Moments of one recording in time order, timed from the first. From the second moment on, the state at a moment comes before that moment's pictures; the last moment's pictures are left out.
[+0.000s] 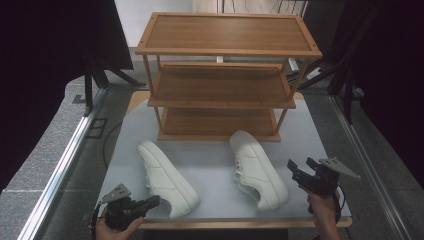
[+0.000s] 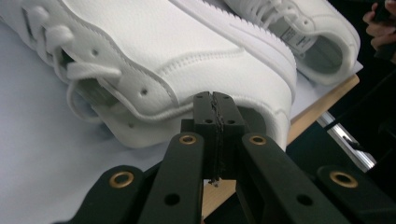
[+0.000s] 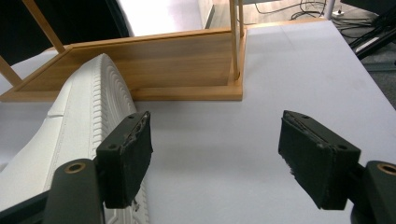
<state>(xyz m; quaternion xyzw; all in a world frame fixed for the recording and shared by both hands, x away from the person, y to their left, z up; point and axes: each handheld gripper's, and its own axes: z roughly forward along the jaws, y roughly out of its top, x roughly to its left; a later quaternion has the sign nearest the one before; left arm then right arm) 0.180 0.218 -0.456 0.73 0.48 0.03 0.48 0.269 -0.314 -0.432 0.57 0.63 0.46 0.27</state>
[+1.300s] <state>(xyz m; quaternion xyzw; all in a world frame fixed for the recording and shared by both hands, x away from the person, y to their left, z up) 0.208 0.179 -0.447 0.75 0.46 0.05 0.47 0.266 -0.325 -0.426 0.58 0.60 0.47 0.27</state>
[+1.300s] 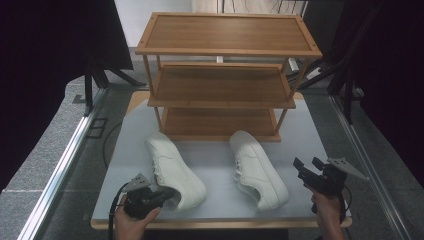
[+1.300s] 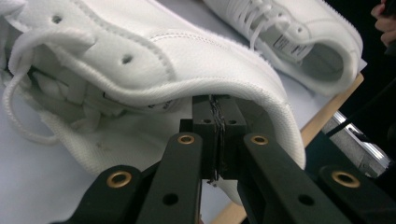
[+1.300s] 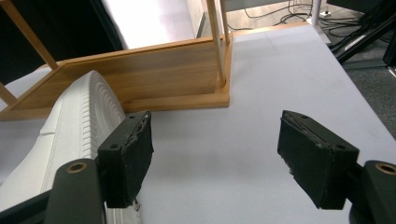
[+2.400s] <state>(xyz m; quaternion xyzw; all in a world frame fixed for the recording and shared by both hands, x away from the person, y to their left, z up) 0.277 0.087 -0.454 0.79 0.43 0.05 0.43 0.263 -0.329 -0.429 0.59 0.59 0.47 0.28</state>
